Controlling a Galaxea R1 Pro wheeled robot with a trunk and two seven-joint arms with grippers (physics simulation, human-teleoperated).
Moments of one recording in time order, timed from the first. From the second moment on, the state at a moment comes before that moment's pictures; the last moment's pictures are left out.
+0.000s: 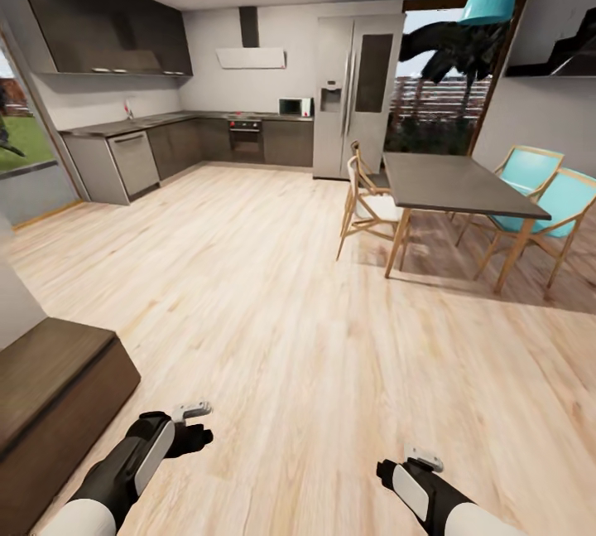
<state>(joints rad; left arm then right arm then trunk) -0.51 0.09 -0.08 -0.75 0.31 0.74 0.10 -0.59 0.01 0.33 -0.23 -0.70 0.20 -0.36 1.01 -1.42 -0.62</state>
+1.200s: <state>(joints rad) -0.51 0.09 -0.08 -0.75 0.31 0.73 0.10 -0.59 0.01 0.33 -0.23 -0.70 0.20 -0.37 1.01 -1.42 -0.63</state>
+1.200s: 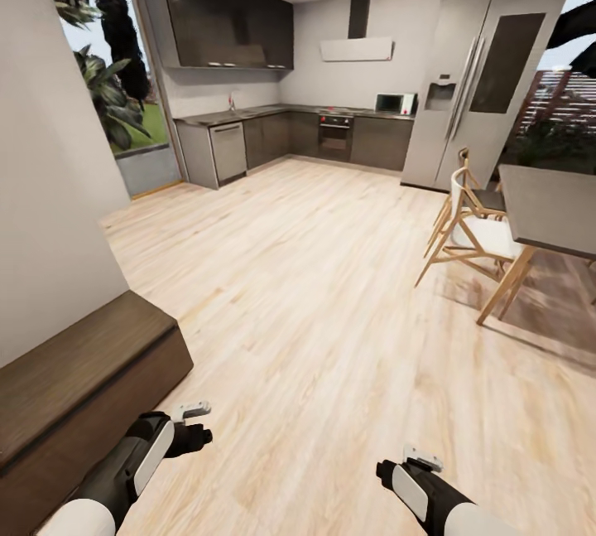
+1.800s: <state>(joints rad) -0.51 0.09 -0.08 -0.75 0.31 0.73 0.09 -0.59 0.01 0.33 -0.23 -0.70 0.20 -0.37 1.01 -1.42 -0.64</state>
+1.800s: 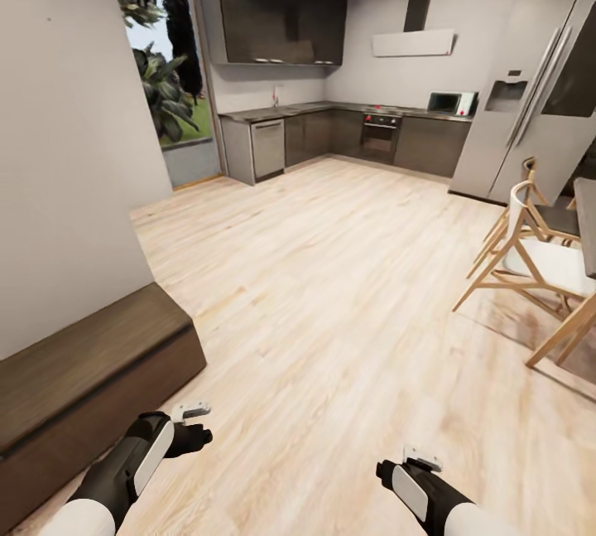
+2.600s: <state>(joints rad) -0.51 0.09 -0.07 -0.75 0.31 0.73 0.09 -0.59 0.01 0.33 -0.23 -0.69 0.20 -0.37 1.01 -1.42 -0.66</state>
